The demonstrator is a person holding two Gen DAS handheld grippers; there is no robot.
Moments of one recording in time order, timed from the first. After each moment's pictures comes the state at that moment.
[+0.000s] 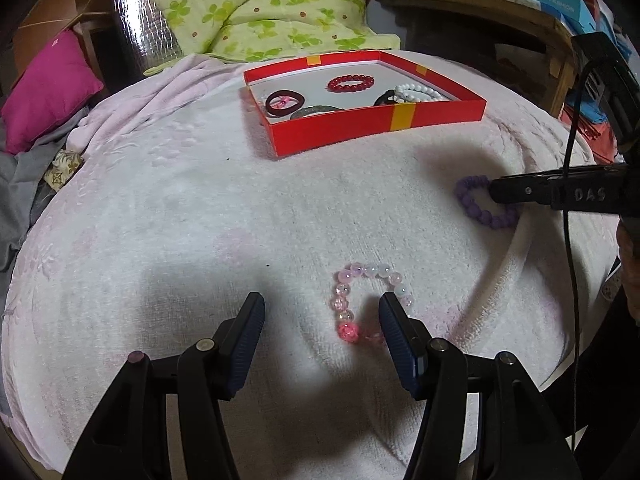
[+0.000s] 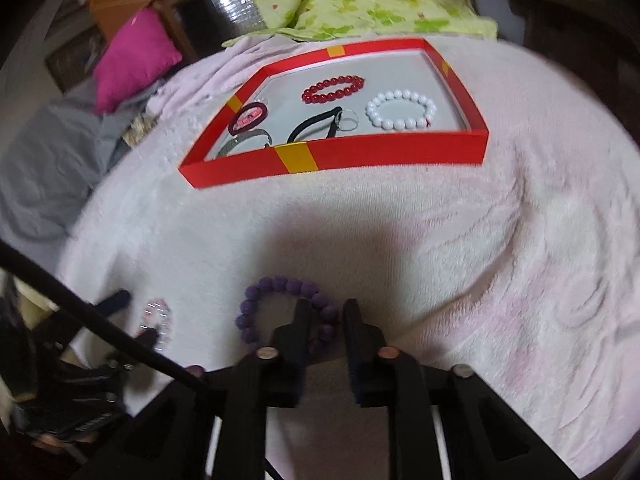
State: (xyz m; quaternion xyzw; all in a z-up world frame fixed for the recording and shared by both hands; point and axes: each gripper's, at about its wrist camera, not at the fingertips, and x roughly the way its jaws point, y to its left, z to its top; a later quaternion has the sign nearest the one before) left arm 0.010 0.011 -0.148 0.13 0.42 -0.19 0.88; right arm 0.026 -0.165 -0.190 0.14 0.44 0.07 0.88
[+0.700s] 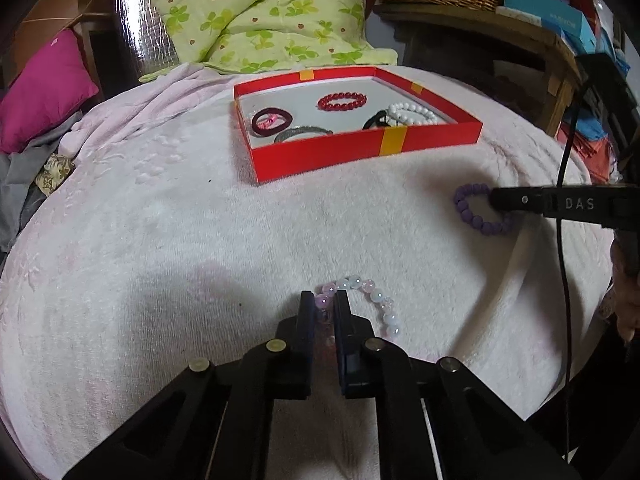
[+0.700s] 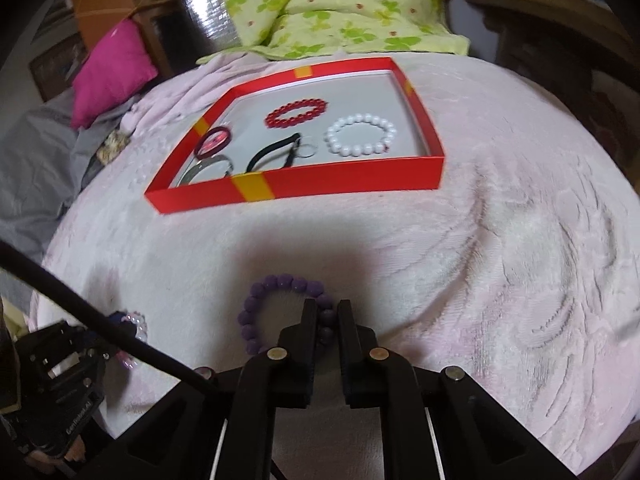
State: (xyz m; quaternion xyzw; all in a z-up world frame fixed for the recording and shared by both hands) left arm 0.020 -0.006 -0.144 0.10 0.40 -0.20 0.89; right arm 0.030 -0.187 -0.187 0.15 0.42 0.02 0.89
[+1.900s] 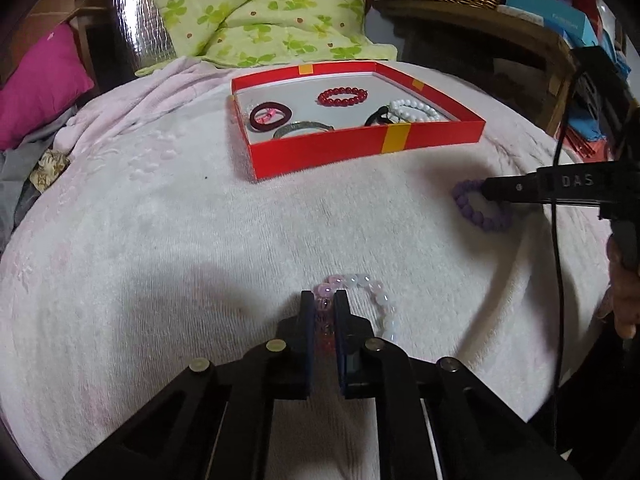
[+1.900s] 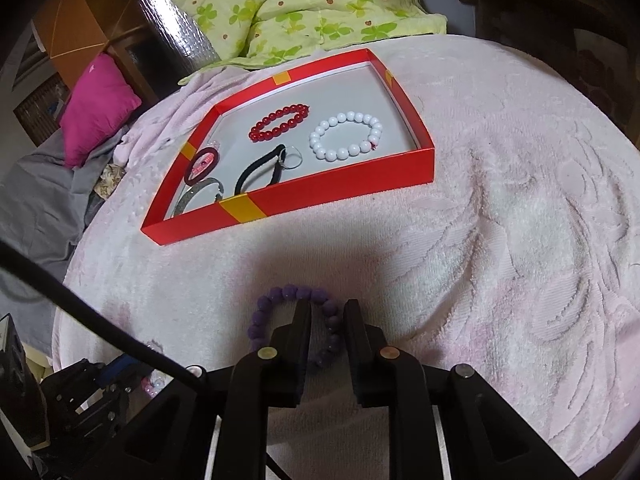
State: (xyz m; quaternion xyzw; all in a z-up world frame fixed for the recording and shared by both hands) left arm 0.031 -0.007 -0.147 0.11 0.41 -0.21 0.88; right arm 0.040 -0.197 -0.188 0.22 0.42 0.02 0.88
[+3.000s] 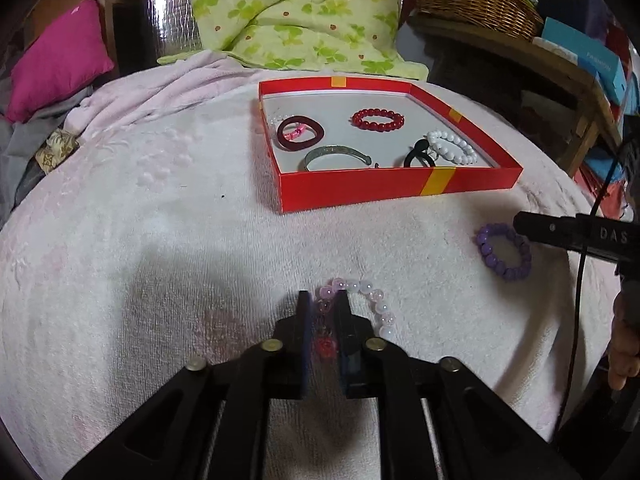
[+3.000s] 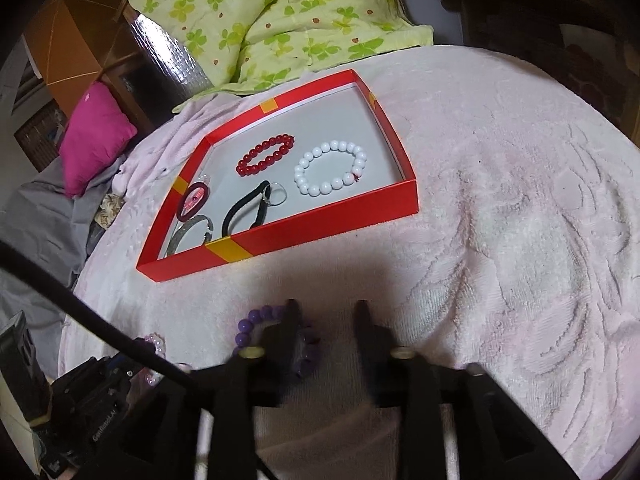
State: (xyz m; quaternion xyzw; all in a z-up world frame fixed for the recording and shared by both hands) left arm 0.067 -0.001 -0.144 0.04 0.41 -0.18 0.89; right arm 0.047 -0.218 -0.187 0.25 0.39 0.01 0.89
